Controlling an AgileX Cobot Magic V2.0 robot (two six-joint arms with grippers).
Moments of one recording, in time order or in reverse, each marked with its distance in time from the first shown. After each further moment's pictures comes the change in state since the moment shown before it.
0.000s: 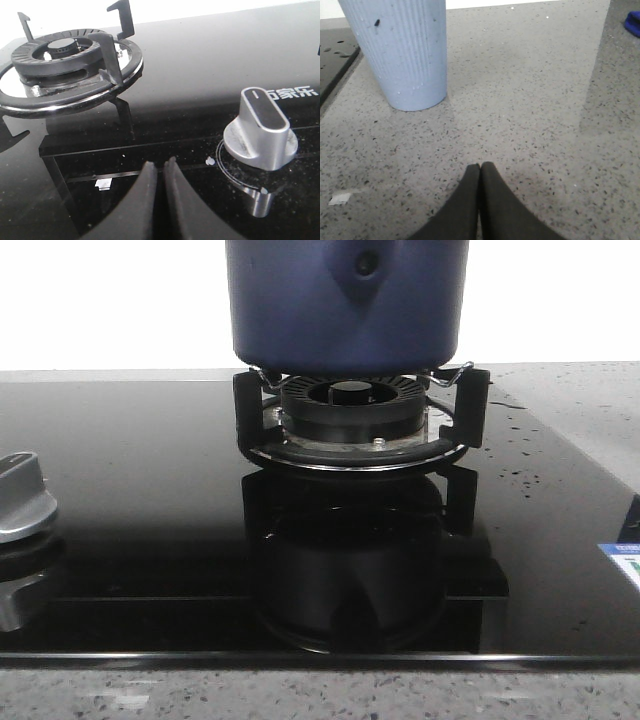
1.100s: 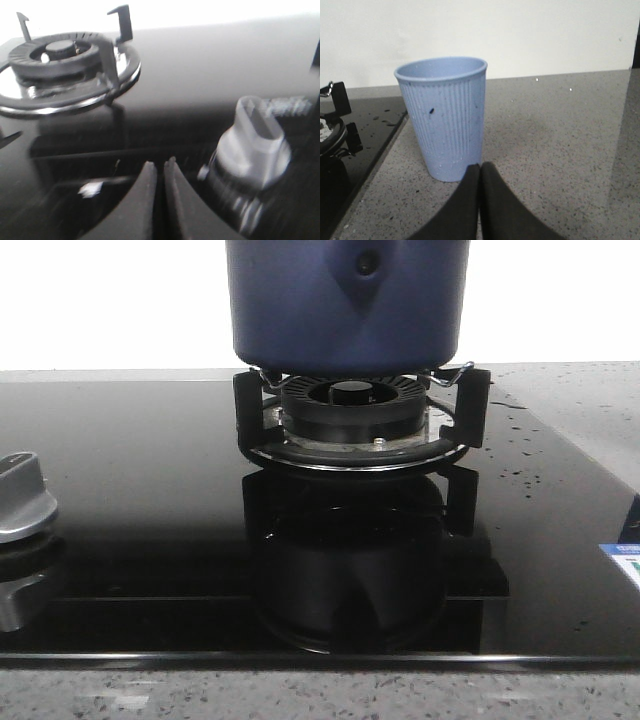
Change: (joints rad) left arm 0.000 0.000 0.000 -0.097 -0.055 0.000; right arm 0.000 0.000 0.000 0.000 -0.247 0.002
